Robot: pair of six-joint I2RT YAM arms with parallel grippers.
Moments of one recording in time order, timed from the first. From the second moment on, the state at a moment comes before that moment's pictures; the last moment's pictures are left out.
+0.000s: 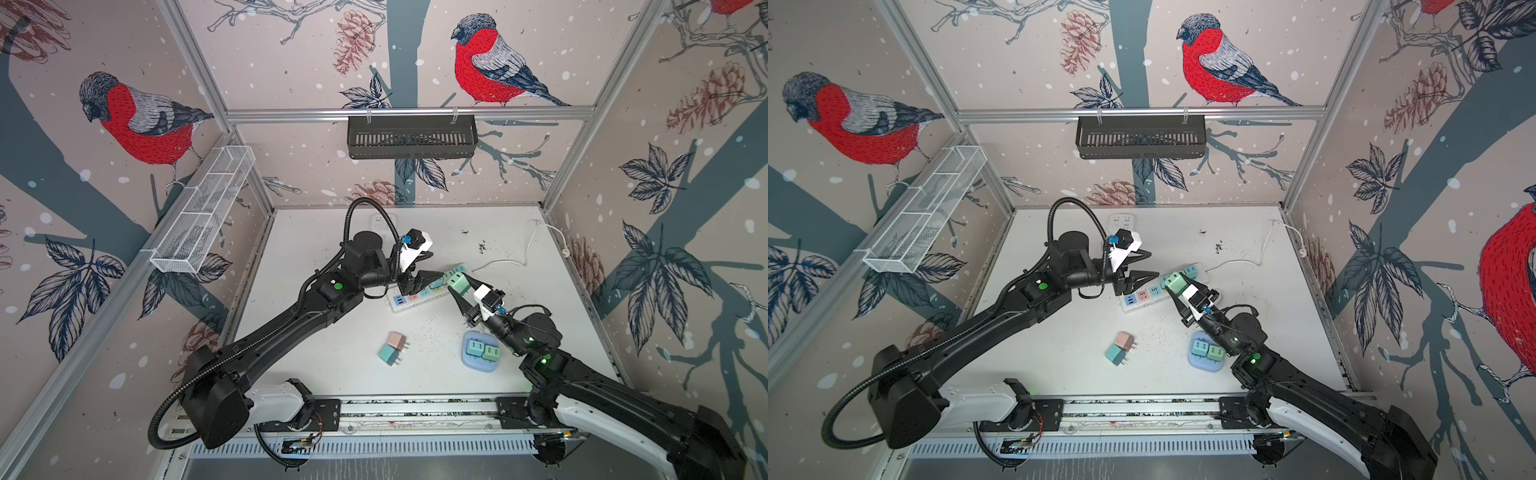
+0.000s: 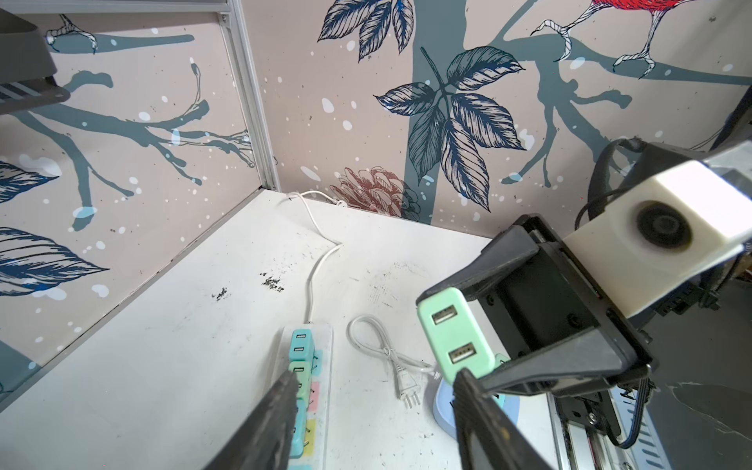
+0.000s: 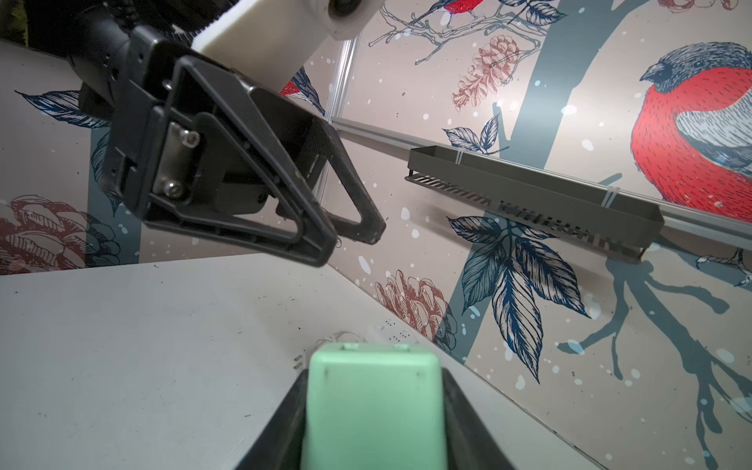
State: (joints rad) left arm -0.73 1.29 1.08 -0.02 0.56 0.12; right arm 0.82 0.76 0.29 0.69 0.00 -0.34
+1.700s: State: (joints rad) left arm -0.77 1.52 1.29 -0.23 0.62 0.14; right arm 0.83 0.93 0.33 0.80 0.09 -0.47
